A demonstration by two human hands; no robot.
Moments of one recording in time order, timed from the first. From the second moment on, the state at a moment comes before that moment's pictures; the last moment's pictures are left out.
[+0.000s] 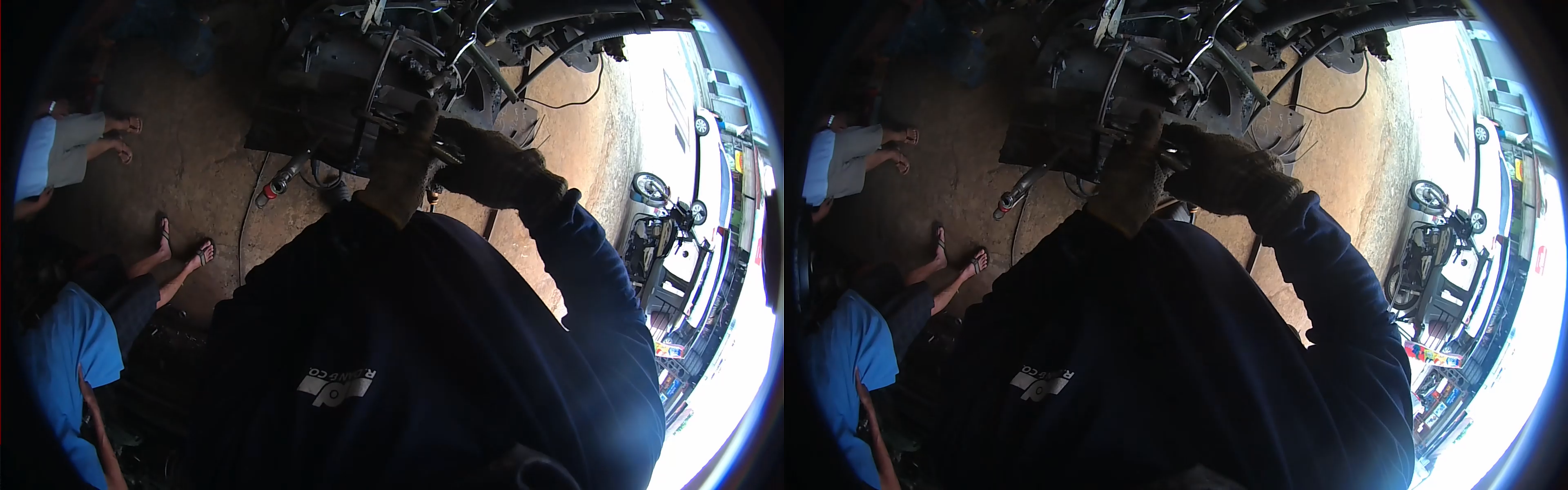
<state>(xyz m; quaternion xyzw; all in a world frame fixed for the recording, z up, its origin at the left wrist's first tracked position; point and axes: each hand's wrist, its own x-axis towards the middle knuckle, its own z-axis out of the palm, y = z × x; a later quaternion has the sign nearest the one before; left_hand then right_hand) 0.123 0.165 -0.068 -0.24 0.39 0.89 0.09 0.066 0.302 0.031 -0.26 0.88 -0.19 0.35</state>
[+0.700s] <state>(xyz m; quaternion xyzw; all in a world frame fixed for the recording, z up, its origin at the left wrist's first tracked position) 0.134 0.158 -0.063 -0.17 0.53 0.83 0.06 0.063 0.334 0.019 -0.07 0.79 -0.49 0.37</state>
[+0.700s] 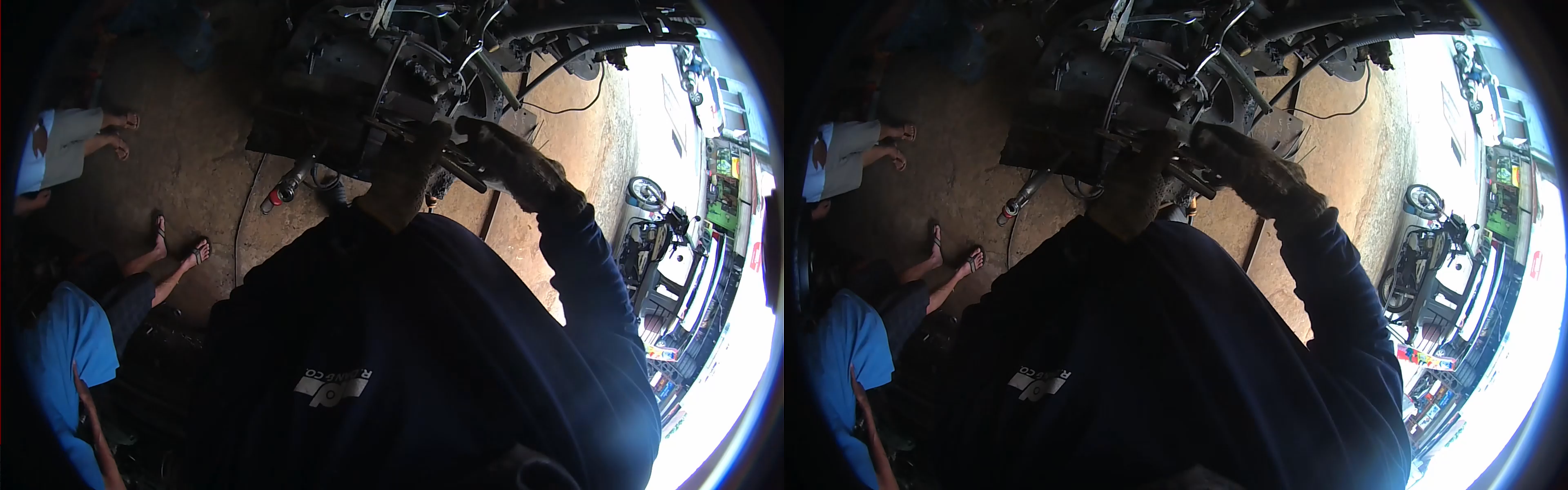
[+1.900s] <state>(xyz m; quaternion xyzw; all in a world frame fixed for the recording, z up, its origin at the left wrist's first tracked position) 0.130 0.152 -0.040 -0.23 0.40 0.87 0.18 0.066 0.311 0.036 -0.24 0.86 -0.24 0.39</state>
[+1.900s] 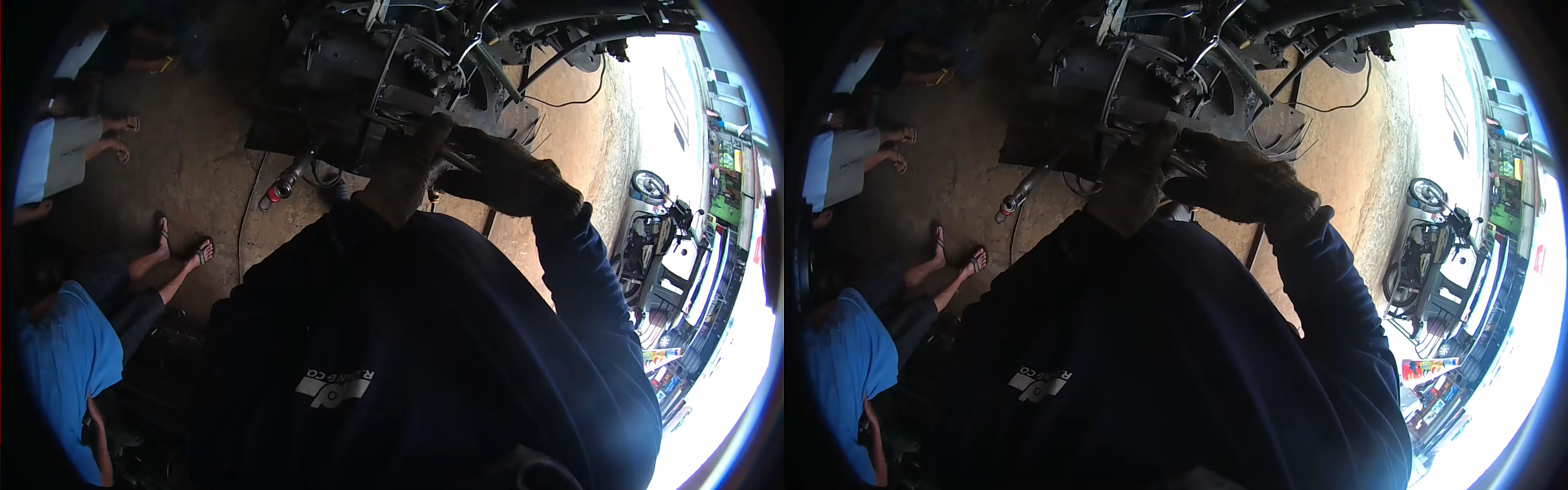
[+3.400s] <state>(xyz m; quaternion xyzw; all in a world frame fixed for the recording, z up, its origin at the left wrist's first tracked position) 0.176 0.092 -0.018 -0.04 0.91 0.41 -0.07 0.068 0.301 0.032 -0.20 0.89 -0.16 0.37</state>
